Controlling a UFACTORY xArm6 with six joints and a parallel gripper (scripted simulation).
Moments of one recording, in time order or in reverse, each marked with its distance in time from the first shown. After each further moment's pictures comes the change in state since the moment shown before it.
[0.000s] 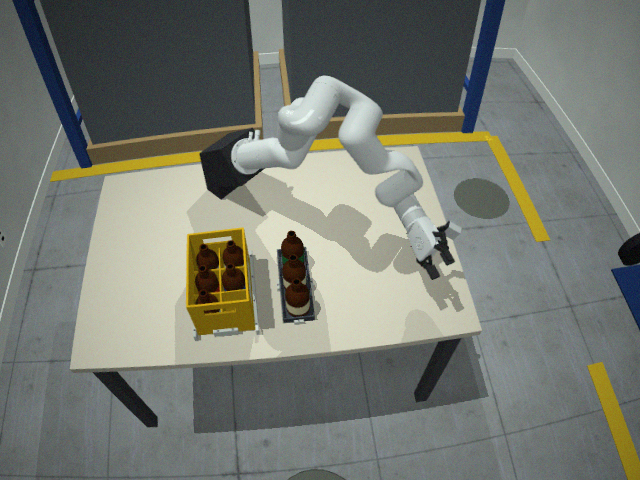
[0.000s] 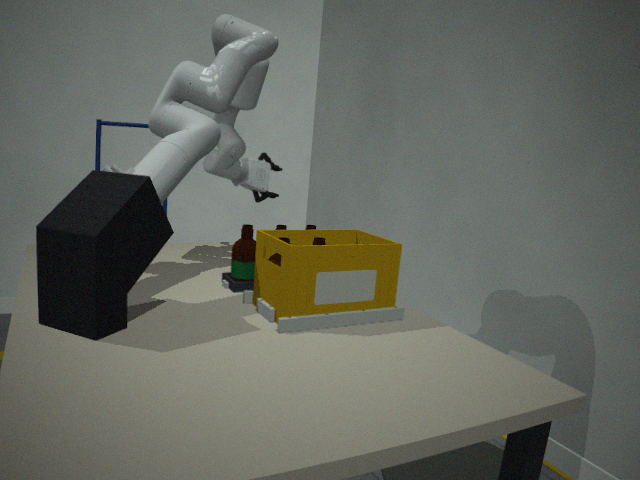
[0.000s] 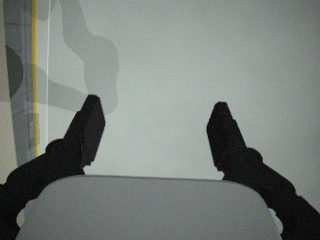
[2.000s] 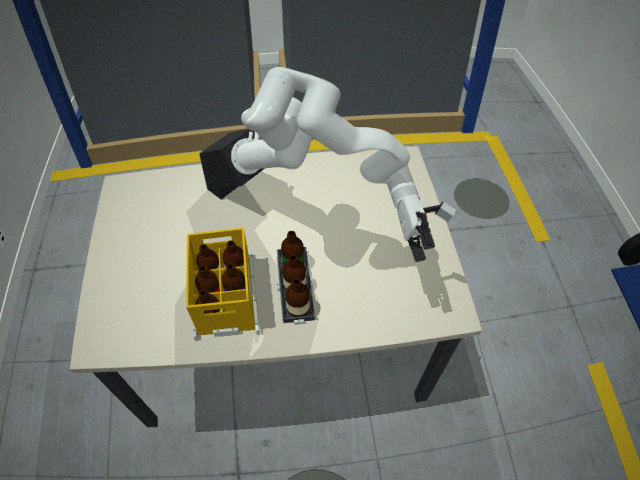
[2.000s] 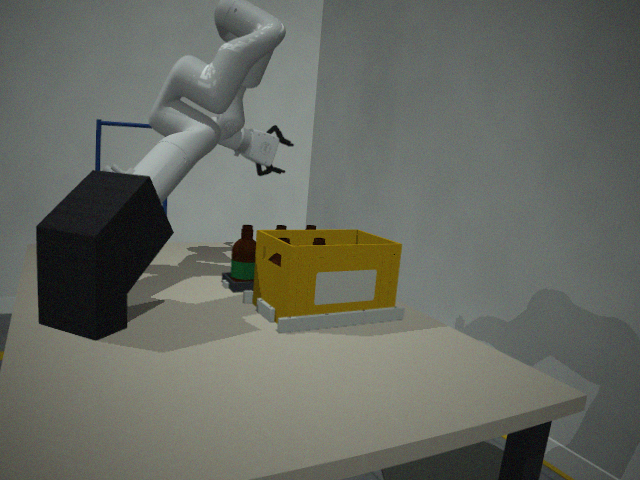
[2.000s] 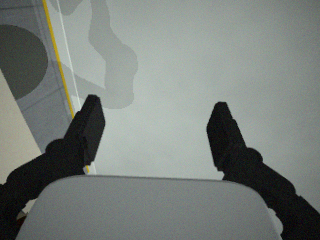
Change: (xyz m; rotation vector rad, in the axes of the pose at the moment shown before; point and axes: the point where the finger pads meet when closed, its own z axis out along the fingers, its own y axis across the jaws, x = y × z) arm -0.077 0.067 -0.044 0.059 -0.173 0.225
